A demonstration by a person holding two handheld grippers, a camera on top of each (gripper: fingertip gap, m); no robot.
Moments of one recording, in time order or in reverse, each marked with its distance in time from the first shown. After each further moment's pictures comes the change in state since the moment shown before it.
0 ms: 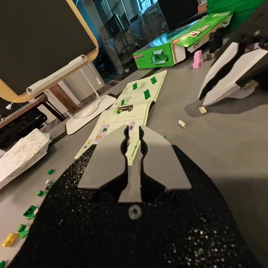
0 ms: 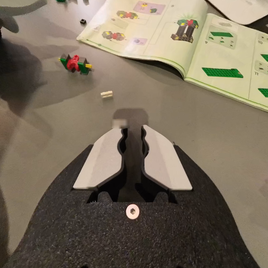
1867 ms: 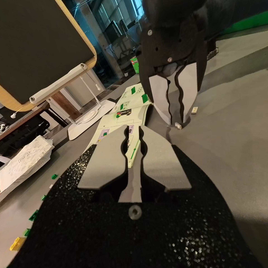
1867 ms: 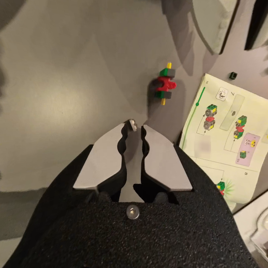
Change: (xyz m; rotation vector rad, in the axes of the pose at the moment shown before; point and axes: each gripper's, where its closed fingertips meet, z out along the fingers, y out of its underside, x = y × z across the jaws) left arm 0.005 -0.008 -0.005 0.024 0.008 0.041; right arm -0.040 -0.033 0.032 -0.288 -0.751 -1.273
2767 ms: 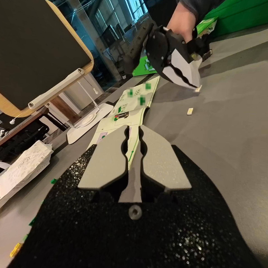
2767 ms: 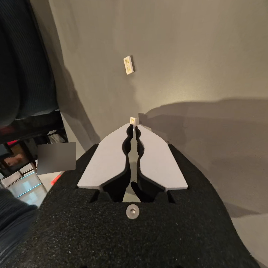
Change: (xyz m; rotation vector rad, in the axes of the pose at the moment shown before) left arm 0.006 -0.005 -0.001 0.016 0.018 0.023; right arm -0.079 0.076 -0.041 0.008 -0.616 0.943
